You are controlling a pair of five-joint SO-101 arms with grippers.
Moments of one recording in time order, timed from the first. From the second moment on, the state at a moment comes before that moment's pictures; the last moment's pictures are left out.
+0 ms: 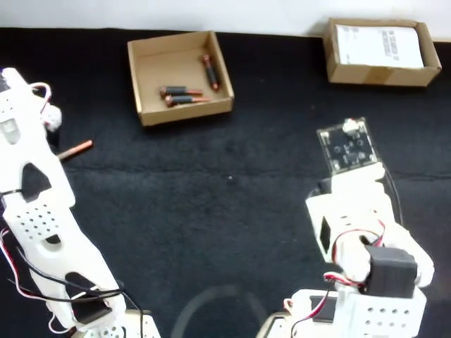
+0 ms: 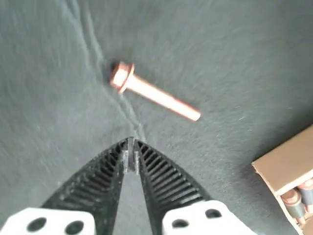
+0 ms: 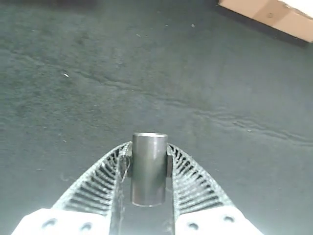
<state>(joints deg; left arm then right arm) -33.1 46.1 -55.3 100.7 48.1 -1.8 -60.7 28.1 87.0 20.7</state>
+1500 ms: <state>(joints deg) -32.5 55.9 -53.9 91.8 63.8 -13.9 -44.0 25.6 85.0 18.7</state>
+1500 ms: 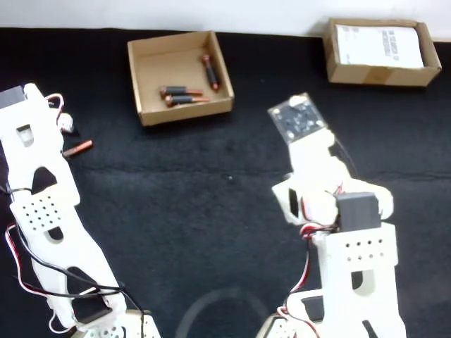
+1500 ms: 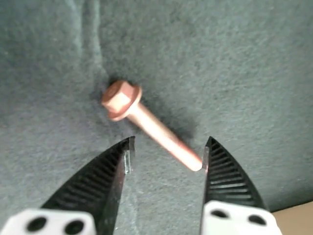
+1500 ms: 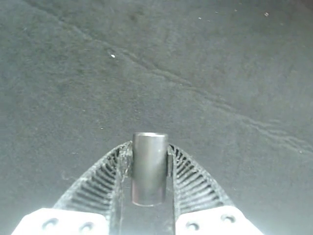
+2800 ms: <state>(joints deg) -30.2 63.0 -63.8 95.1 51.9 -14.3 -40.2 23.7 85.1 18.7</state>
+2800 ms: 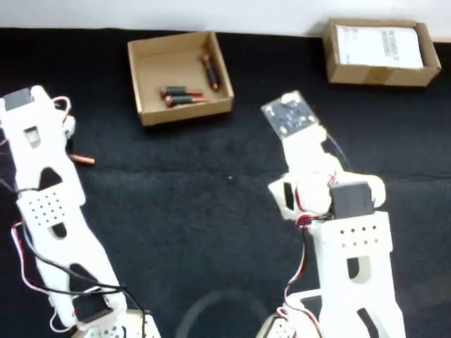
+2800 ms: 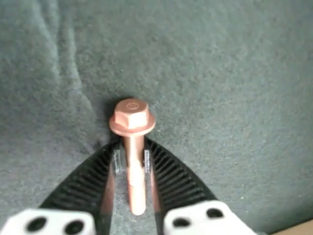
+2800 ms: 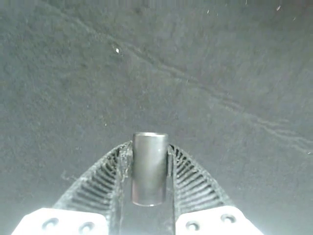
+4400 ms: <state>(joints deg) -5.8 -28.0 -12.0 97.5 12.3 -35.8 -63.9 50.0 42.8 -12.4</state>
